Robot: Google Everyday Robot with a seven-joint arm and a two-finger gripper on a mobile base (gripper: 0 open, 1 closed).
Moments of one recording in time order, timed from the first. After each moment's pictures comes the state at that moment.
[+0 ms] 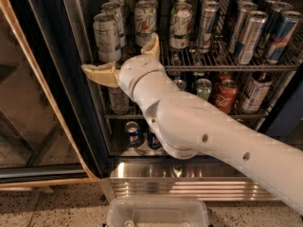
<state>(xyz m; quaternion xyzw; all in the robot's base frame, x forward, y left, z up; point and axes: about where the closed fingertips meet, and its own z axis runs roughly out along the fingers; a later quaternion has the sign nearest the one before) 0.570 0.070 0.976 -0.23 0.64 0.13 0.72</state>
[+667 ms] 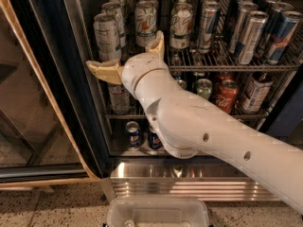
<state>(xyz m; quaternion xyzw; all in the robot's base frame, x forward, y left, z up) 0.577 0.056 0.980 -0.21 0.64 0.11 0.73</state>
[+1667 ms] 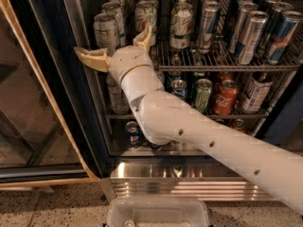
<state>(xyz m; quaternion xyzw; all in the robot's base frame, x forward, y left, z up) 0.614 0.082 0.996 -0.16 0.57 0.14 0.79</state>
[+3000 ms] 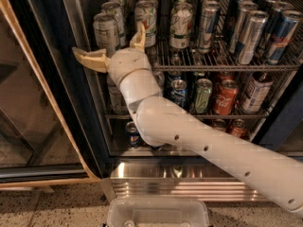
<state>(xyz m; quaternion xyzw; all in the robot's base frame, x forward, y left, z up) 0.619 0.084 0.995 -0.14 0.55 0.15 0.81</state>
